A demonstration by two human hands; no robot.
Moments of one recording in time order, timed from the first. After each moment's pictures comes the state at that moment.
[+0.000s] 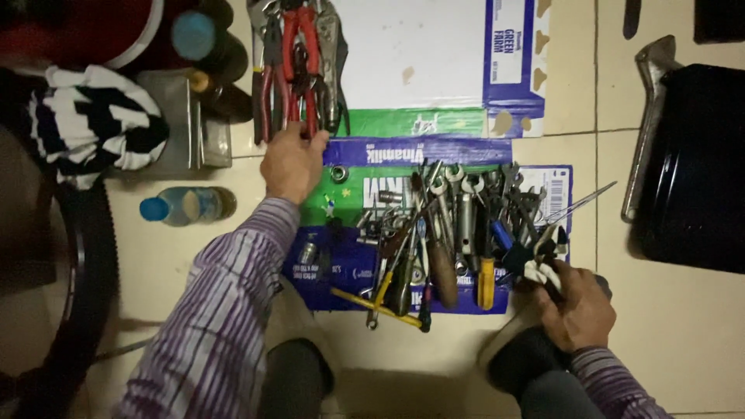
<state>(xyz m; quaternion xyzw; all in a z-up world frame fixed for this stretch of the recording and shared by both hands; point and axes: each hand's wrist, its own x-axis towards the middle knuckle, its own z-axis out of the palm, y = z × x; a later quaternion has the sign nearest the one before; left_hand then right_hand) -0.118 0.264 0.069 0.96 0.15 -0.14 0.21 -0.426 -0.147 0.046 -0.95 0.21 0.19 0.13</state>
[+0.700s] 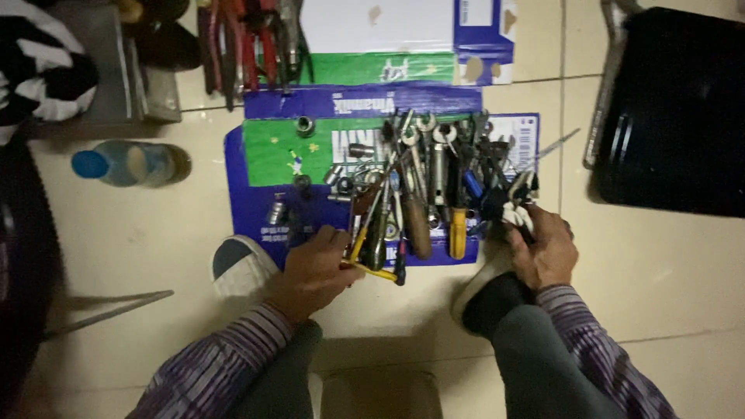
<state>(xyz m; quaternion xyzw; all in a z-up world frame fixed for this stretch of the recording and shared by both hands) -0.337 0.258 0.107 0.91 -0.14 -0.29 0.28 -0.427 -0.138 0.054 -0.96 0.20 0.11 0.15</state>
